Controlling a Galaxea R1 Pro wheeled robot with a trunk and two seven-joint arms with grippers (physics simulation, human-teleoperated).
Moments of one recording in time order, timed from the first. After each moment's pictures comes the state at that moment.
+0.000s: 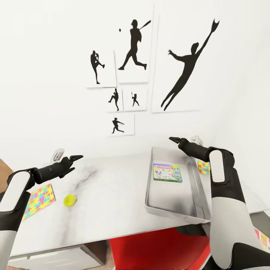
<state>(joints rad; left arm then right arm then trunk) -0.63 0.32 0.15 -1.33 1.30 0.91 0.21 -0.88 0.02 -0.33 -1.27 -0.52 0.99 0.19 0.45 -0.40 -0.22</state>
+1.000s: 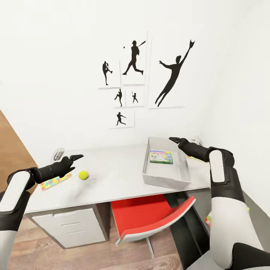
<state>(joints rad) -0.63 0.32 0.15 -1.34 1.30 0.91 0.21 -0.88 0.02 -0.33 -1.27 -0.52 0.99 0.19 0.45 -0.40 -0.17</state>
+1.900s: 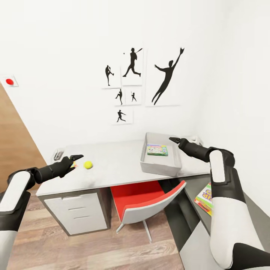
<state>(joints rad) -0.63 0.32 0.15 -1.34 1.30 0.91 0.21 -0.88 0.02 -0.33 -1.27 -0.52 0.99 0.19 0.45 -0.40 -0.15</state>
